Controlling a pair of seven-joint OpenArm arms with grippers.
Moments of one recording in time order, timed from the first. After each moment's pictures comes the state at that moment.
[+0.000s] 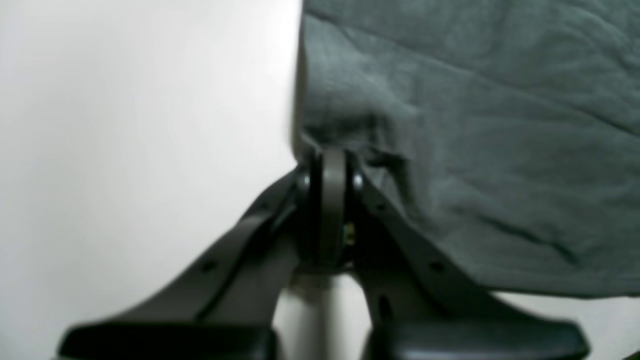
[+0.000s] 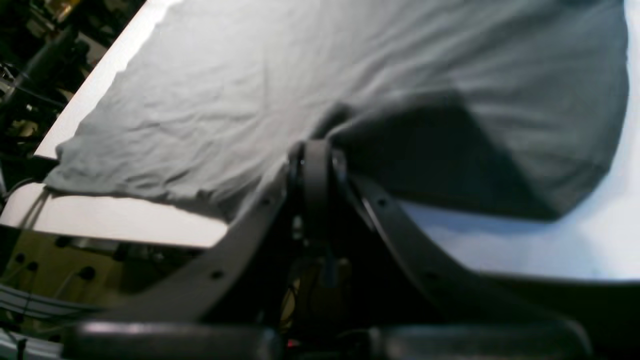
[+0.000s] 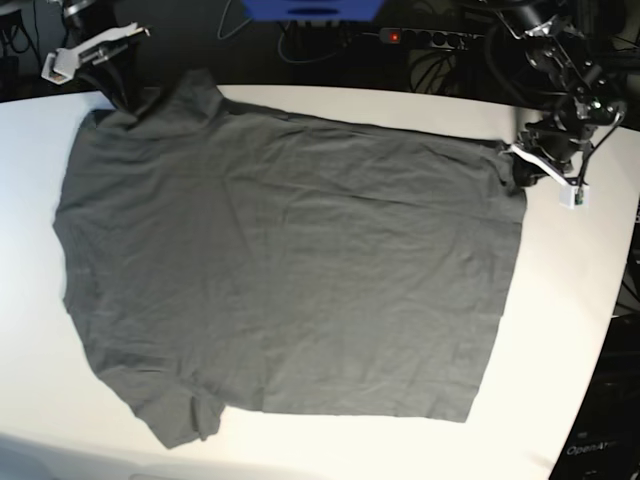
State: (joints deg) left arm 9.4 -1.7 -43.8 83.5 -12.7 -39.8 46.7; right arm -48.2 22.9 6.9 83.4 33.2 33.9 28.4
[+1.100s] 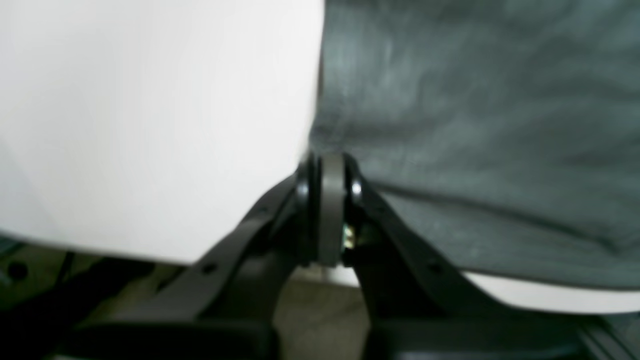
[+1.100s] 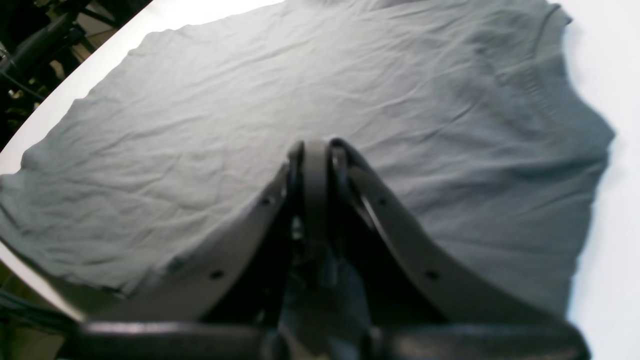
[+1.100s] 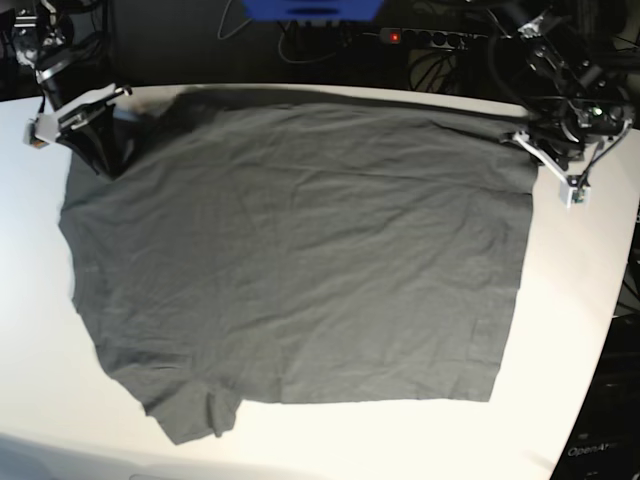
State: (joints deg) left arm 7.8 1.4 -44.8 99.0 -4.0 -39.4 65.1; right arm -37.0 27.9 10.6 83.9 32.8 34.2 20.6
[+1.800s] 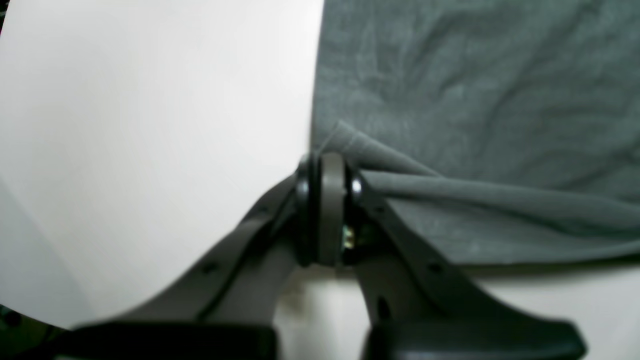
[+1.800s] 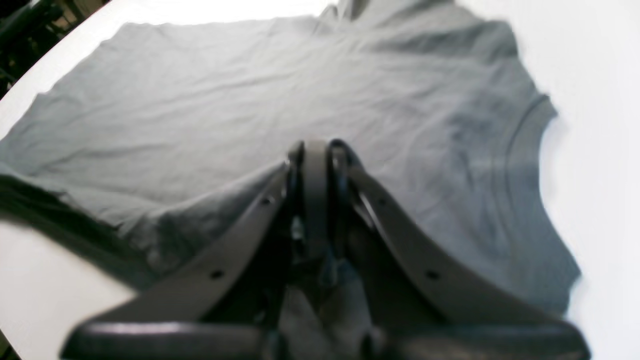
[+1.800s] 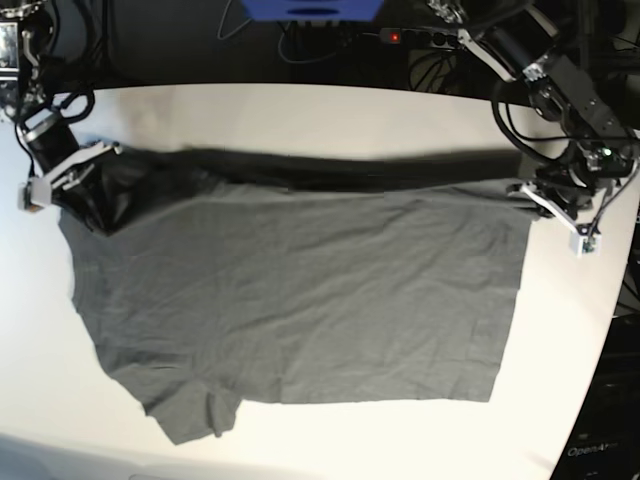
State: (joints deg) left arm -2.3 1.6 -45.0 98.6 -3.8 -39.3 65.8; right arm -24.4 31.1 10.9 83.7 32.8 34.2 8.3
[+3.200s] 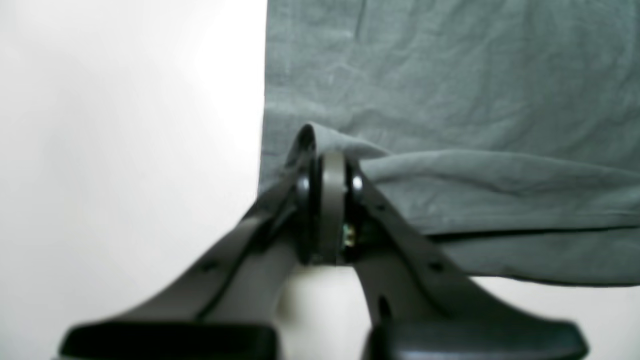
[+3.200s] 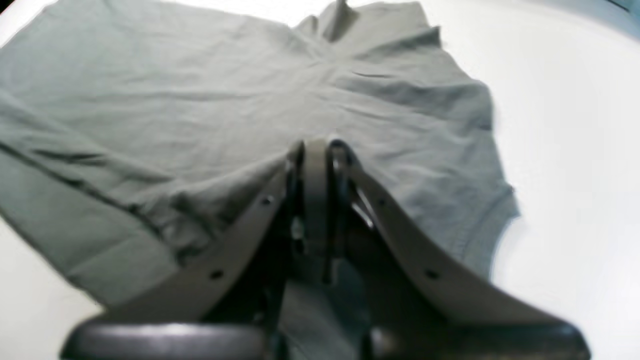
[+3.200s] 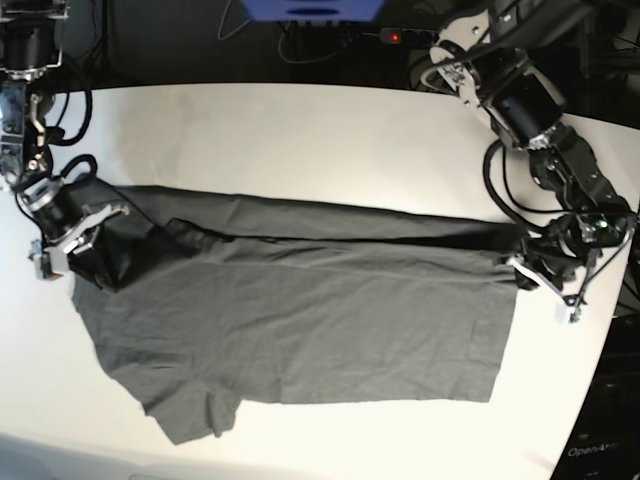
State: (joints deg) left arm -15.9 -0.5 -41.5 85.0 -3.8 -39.3 60.8; right arm -7.1 28.3 10.8 77.3 19.6 35.0 -1.0
